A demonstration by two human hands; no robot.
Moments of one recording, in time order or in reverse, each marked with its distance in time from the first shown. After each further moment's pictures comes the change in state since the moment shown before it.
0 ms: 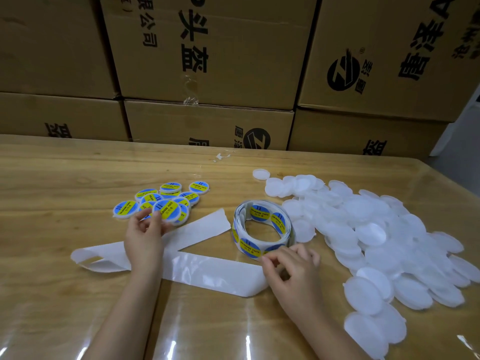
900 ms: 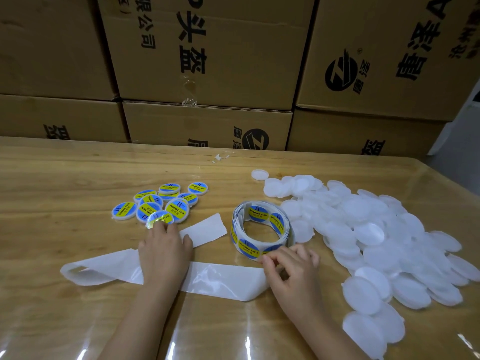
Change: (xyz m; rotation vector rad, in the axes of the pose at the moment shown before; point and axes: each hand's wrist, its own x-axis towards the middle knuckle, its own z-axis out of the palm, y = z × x) left_hand -0.030 -0.001 0.005 1.361 -0.251 0.479; right_hand 0.000 0.000 -0.002 -0.029 -0.026 0.017
